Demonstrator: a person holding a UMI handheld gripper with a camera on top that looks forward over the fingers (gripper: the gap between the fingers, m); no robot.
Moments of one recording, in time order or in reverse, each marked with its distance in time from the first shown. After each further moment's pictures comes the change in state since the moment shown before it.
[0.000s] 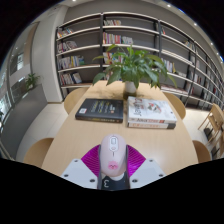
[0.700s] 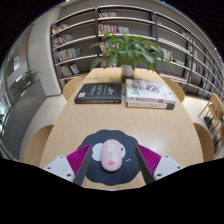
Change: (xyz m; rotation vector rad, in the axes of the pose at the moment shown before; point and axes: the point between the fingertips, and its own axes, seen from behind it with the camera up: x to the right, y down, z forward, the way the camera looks) arm 0.000 0.064 -0.023 -0.117 0.000 0.052
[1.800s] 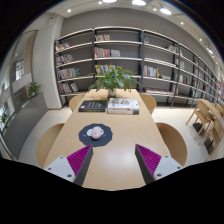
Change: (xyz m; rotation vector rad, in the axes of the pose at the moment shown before) arm 0.082 0.064 -0.298 0.202 0.043 0.002
